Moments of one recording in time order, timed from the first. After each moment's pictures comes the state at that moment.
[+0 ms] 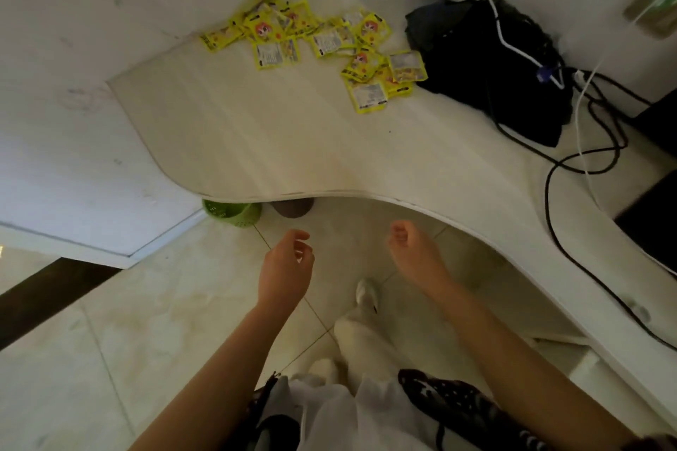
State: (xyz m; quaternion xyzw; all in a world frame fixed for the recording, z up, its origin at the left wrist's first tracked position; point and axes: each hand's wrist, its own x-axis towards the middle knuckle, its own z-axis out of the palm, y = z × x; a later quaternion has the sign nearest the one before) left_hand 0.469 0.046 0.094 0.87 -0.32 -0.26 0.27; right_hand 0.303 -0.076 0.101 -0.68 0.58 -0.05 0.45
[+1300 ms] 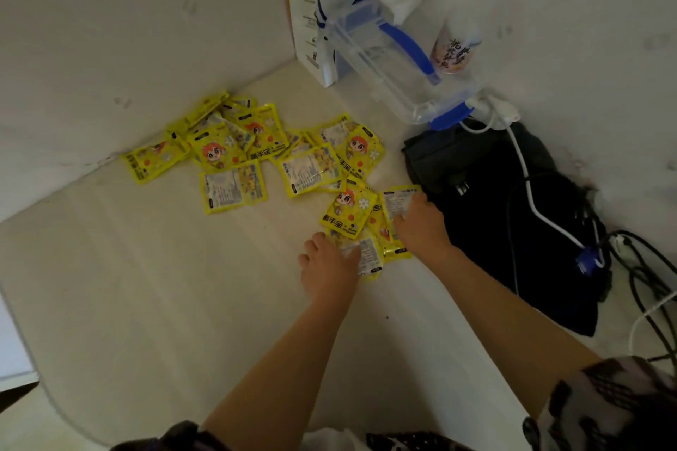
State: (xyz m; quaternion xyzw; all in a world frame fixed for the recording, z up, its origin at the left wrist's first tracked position) left_hand 0.580 -0.353 0.060 0.90 -0.26 -0.32 0.18; right_hand 0.486 -0.473 0.094 -0.70 0.65 0.06 0.28
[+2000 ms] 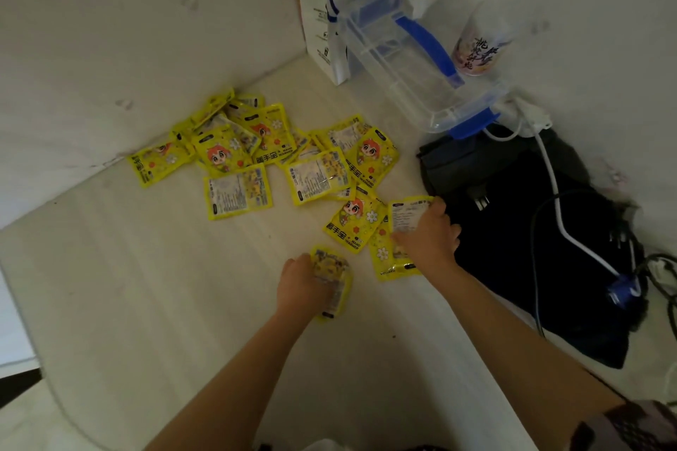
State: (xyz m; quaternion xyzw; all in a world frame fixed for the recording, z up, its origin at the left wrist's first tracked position) left_hand 0.631 -0.336 0.054 0.87 -0.26 -0.40 0.12; right_hand 0.494 -0.483 0.075 -0.65 0.70 0.02 0.31
